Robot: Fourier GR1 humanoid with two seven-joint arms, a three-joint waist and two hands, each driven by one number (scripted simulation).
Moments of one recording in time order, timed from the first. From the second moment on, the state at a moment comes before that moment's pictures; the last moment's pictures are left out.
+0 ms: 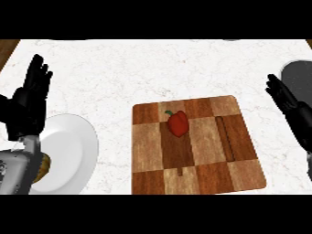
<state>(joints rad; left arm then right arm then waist) -0.27 0.29 -0.02 -1.55 0.07 0.33 0.18 -0.17 -0.54 0.15 -1.48 -0.21 0.00 -0.02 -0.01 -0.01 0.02</state>
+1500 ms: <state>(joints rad) -0.26 0.30 0.00 -1.44 0.13 0.14 0.07 -0.91 -0.69 0.31 -1.13 0.14 0.62 -0.43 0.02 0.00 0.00</state>
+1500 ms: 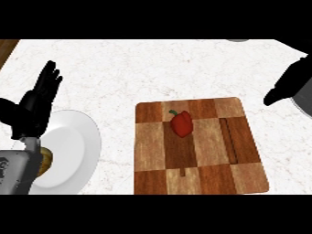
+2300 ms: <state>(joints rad) -0.23 0.26 0.01 -1.44 0.09 0.14 0.06 -0.94 -0.44 0.32 -1.28 0.20 0.75 -0.21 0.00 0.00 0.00</state>
